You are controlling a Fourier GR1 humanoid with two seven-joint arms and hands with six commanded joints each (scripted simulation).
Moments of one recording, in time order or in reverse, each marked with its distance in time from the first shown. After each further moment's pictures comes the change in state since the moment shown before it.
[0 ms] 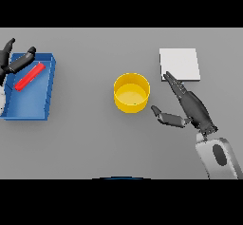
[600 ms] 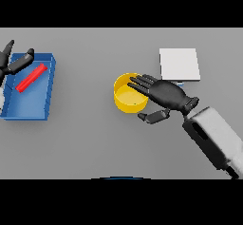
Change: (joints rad) left arm 0.008 0.004 0.007 -0.001 0.018 -0.026 0.013; right arm -0.369 -0.152 0.286 0.212 0.341 0.190 -0.119
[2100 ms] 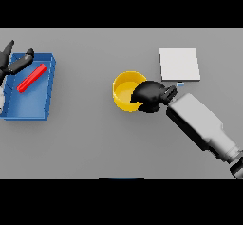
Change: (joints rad) left arm -0.007 0.004 -0.007 0.032 -0.023 -0.002 -0.033; right arm -0.250 0.077 0.183 0.340 0.093 0.174 -0.062
